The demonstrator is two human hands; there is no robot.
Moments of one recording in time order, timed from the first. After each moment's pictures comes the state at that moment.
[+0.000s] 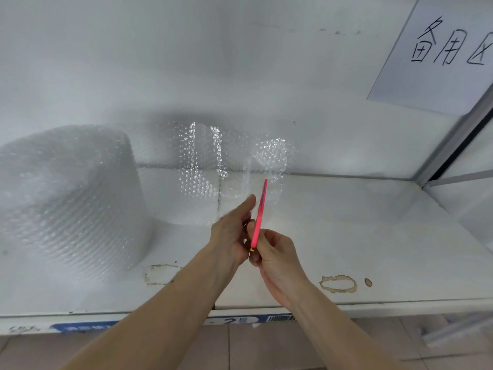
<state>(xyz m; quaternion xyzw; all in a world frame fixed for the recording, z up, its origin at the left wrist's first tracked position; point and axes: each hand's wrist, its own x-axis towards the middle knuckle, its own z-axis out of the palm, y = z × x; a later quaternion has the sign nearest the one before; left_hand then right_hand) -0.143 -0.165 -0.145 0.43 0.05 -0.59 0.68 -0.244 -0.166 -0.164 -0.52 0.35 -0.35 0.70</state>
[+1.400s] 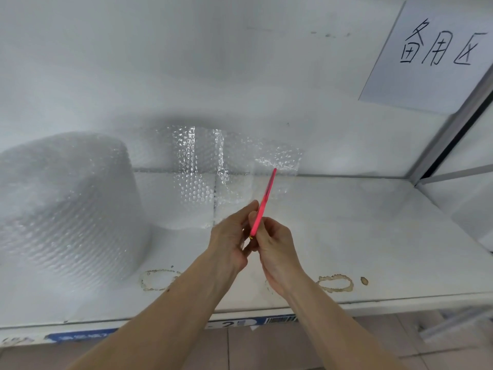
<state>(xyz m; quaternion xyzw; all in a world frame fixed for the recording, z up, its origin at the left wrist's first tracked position) -0.154 -0.156 -0.135 0.47 0.01 -0.57 0.67 -0.235 -0.181 -0.160 -0.55 0.36 -0.39 0.64</state>
